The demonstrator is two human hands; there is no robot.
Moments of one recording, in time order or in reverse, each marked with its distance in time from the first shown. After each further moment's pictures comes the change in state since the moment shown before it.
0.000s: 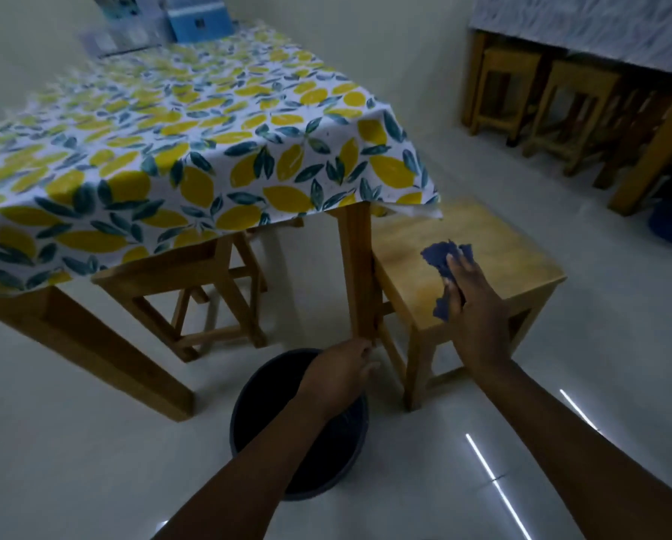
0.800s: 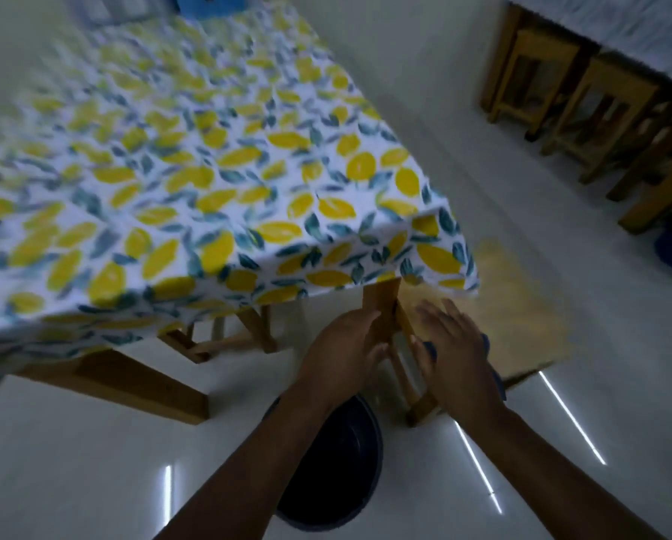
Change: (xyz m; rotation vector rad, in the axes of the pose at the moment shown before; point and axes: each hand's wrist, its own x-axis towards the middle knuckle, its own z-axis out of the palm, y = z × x) left_hand 0.078 0.015 -0.173 -0.034 0.038 -0.047; right_hand 0.091 -0.120 0.023 -0.431 -0.417 -0.171
